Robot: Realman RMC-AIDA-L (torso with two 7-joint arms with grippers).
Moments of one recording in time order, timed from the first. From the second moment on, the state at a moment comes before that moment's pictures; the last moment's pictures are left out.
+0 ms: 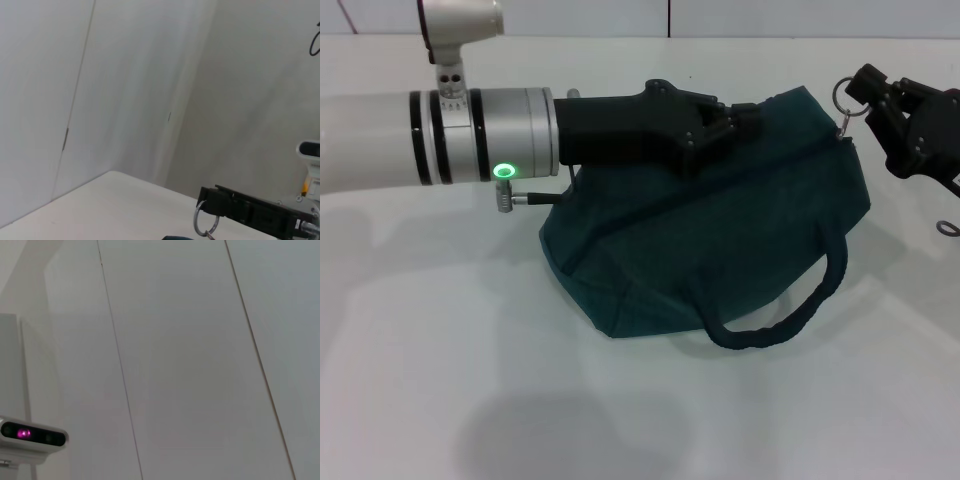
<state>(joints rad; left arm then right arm) -0.67 -2.02 1.42 0.61 1.27 1.30 -1.46 0.46 2.02 -1.37 -0.27 -0.69 -1.50 0.82</state>
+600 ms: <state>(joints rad) -0.67 -2.02 1.39 0.61 1.28 1.30 -1.44 0.44 2.02 -1.36 -0.23 -0.61 -1.49 0.83</state>
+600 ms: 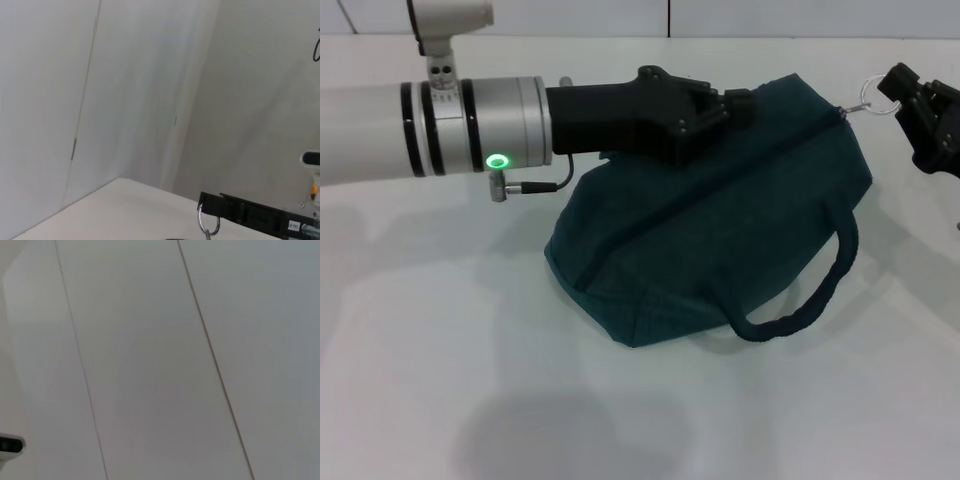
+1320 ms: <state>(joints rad) -0.66 -2.01 1.38 0.62 1.32 1.31 -1.45 0.43 2.02 -1.32 -0.17 -0.56 -1.41 0.84</state>
